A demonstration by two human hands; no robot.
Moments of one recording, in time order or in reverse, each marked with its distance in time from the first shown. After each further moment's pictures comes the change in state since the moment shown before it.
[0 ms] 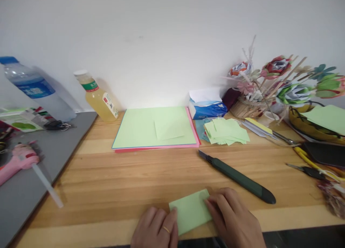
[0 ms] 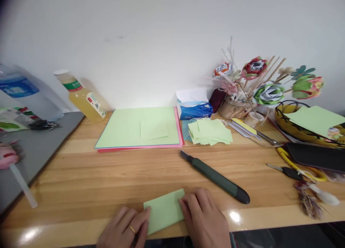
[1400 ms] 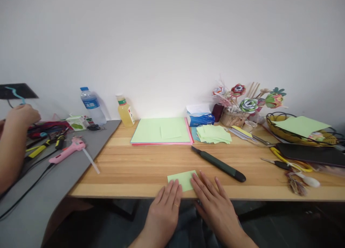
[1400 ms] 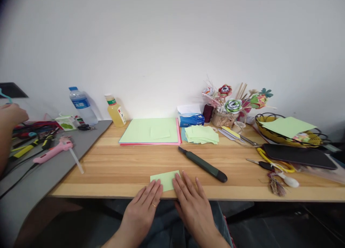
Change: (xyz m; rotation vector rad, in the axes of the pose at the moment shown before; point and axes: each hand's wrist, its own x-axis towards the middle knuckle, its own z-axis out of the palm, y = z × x) left_hand -0.025 0.031 0.003 0.286 0.081 0.247; right_hand -0.039 -0.004 -0.002 -0.118 0.070 -0.322
